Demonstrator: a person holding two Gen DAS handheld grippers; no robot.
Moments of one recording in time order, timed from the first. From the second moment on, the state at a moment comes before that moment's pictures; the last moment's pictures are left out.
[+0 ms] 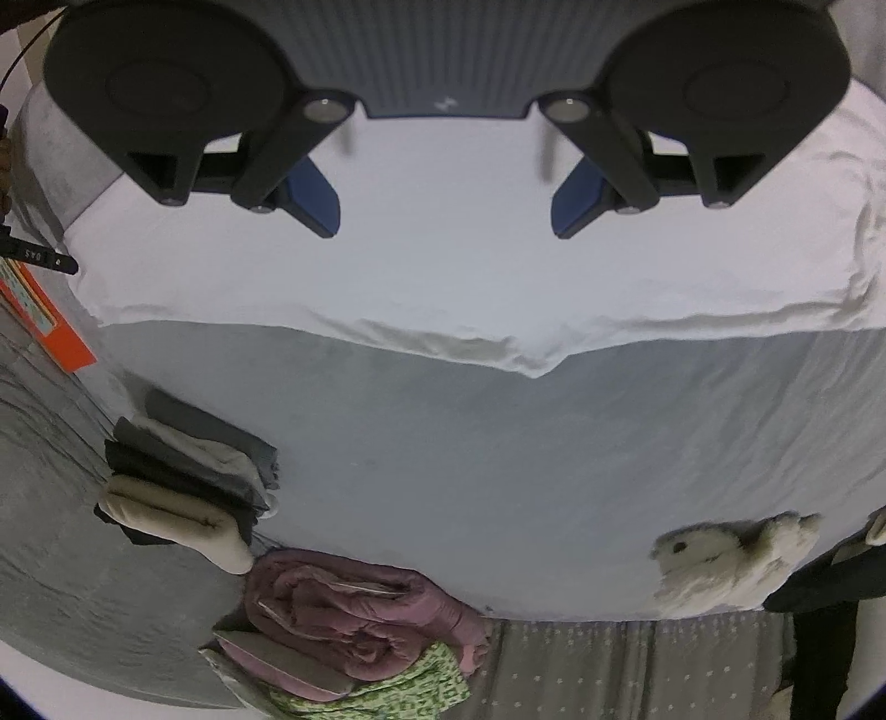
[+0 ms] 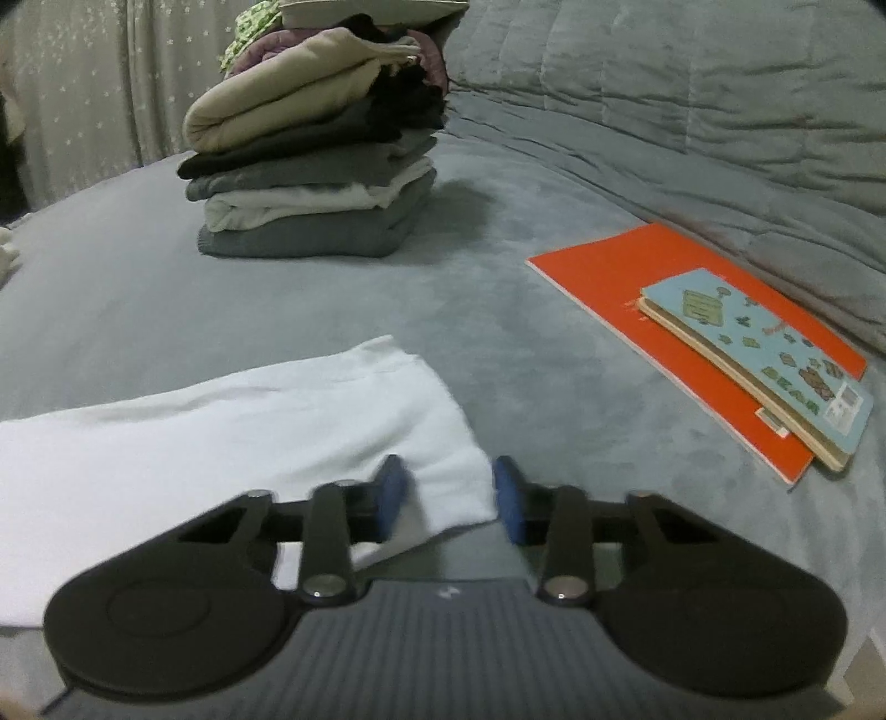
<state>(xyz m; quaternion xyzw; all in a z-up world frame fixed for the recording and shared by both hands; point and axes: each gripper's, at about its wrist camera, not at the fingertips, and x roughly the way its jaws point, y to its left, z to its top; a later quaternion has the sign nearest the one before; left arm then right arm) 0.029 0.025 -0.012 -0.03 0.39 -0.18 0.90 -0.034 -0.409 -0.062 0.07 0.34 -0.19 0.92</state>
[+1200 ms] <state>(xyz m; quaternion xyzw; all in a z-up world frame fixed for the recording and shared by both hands) 0.064 0.033 -0.039 -0.33 0.46 -0.30 0.77 0.007 -0.190 -0.016 0.00 0.34 0.08 0.93</state>
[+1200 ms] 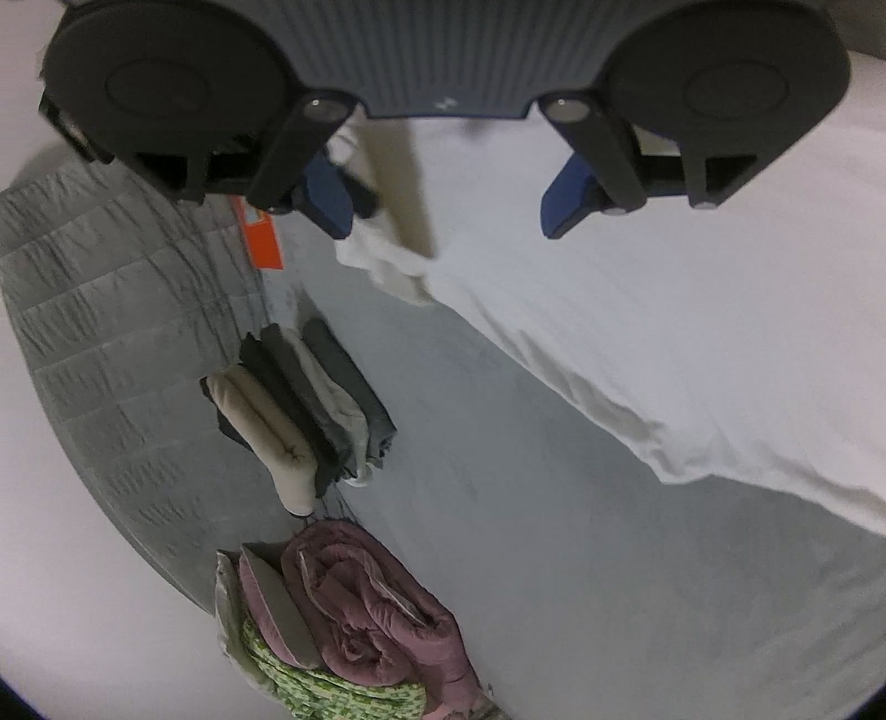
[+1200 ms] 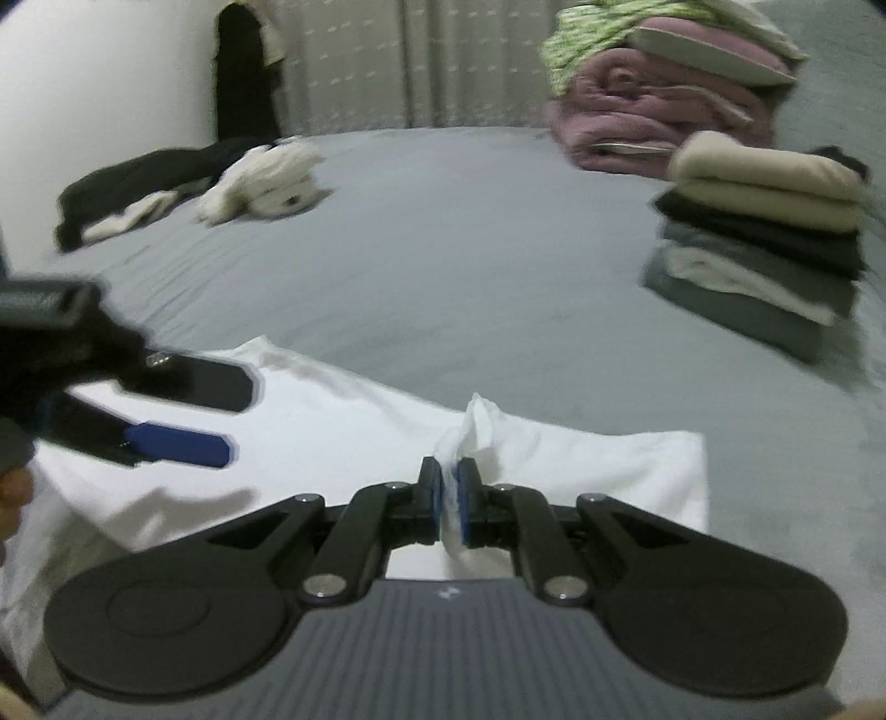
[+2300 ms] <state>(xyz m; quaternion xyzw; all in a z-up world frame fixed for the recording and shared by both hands) 0.065 -0.009 -0.078 -0.48 0.46 -0.25 0.70 -0.009 -0.170 -0.023 -0.02 0.36 0.14 0.92</state>
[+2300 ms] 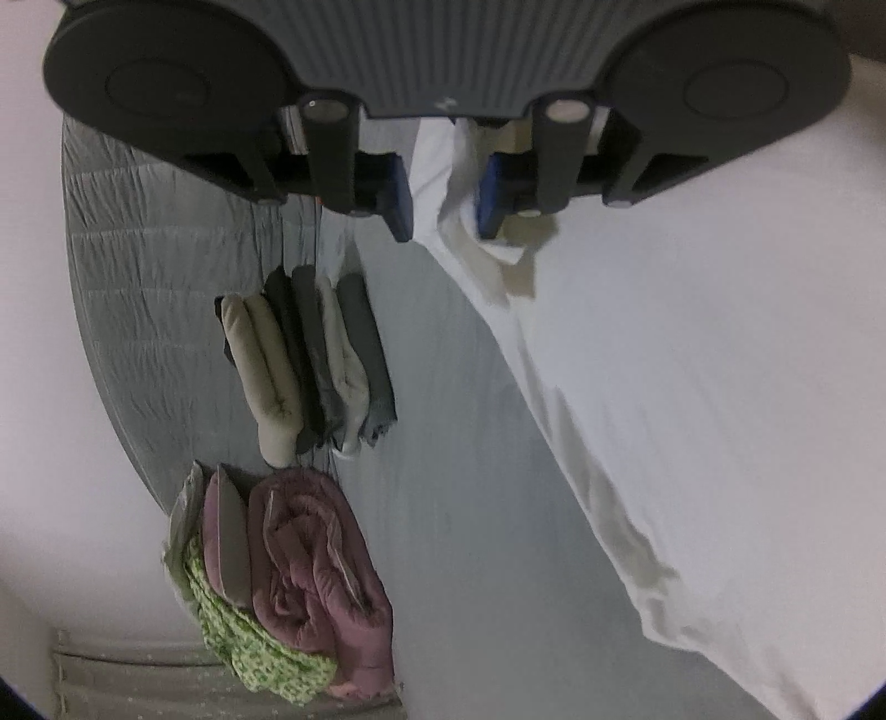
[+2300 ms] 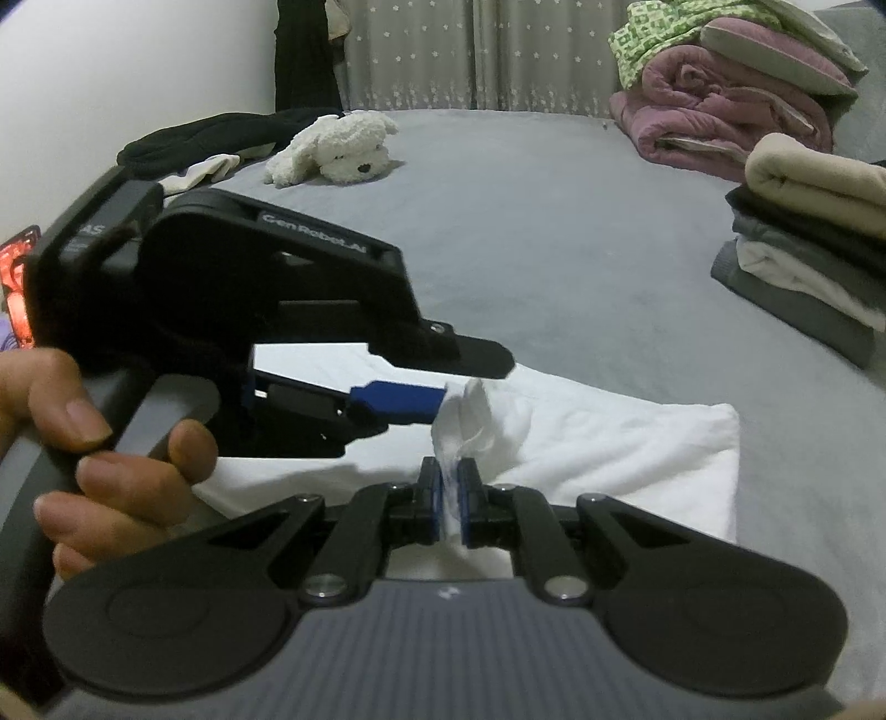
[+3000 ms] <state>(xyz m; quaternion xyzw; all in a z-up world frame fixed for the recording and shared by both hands) 0.064 -0.001 -0.054 -0.38 0.42 -0.23 0.79 -0.005 -0.161 -0.011 -0.01 0.34 0.14 0.93</state>
